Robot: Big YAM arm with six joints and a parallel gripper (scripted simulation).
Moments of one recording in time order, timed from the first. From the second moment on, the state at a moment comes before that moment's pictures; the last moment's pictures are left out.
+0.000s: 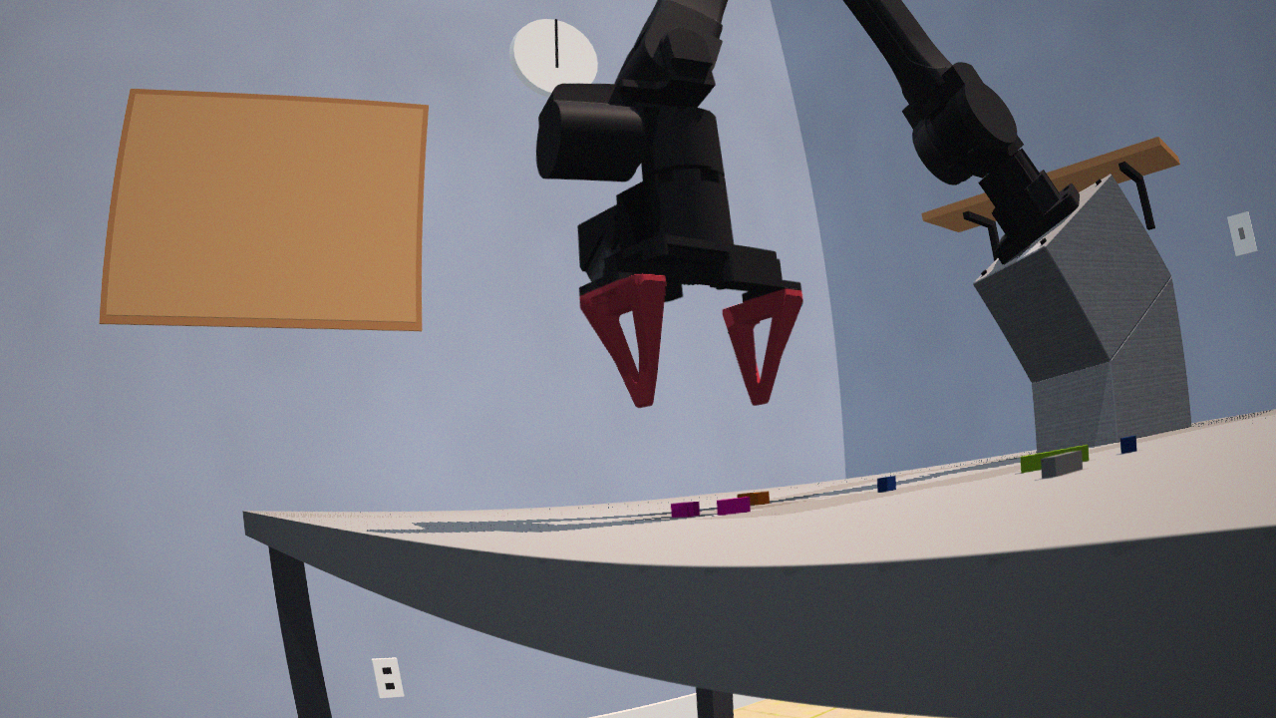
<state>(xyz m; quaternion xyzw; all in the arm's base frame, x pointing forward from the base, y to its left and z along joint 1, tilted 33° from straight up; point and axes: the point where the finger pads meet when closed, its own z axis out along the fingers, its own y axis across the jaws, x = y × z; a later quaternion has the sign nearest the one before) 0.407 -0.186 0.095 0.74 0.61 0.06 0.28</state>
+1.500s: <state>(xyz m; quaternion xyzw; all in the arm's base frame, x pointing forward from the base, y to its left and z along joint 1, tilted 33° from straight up) 0.421 -0.168 0.091 0.63 0.73 0.01 0.28</state>
